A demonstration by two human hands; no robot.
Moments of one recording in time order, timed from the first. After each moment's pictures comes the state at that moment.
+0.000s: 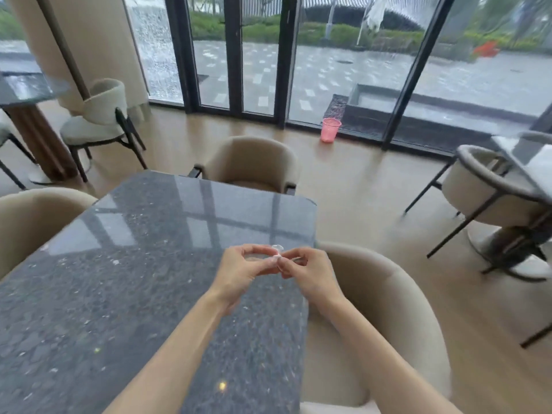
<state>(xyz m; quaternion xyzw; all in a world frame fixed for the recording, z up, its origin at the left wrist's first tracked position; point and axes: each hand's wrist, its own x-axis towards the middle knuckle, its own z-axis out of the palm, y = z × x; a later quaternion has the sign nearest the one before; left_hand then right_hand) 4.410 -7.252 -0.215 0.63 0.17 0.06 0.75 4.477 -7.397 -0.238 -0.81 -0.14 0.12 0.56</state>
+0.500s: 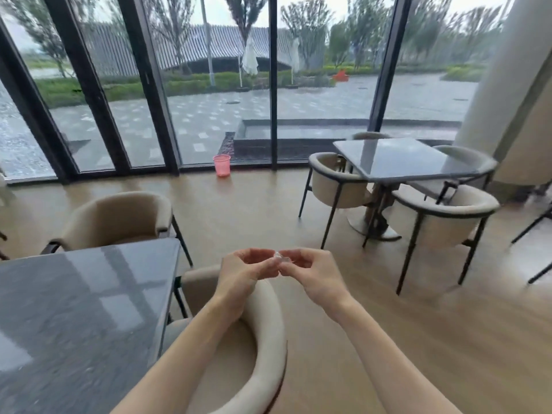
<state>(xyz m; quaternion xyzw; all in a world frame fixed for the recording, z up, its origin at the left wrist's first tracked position) 4.427 -7.665 -0.120 0.65 0.02 -0.03 0.76 4.427 -7.824 -0.131 -0.76 -0.06 -0.03 0.65</state>
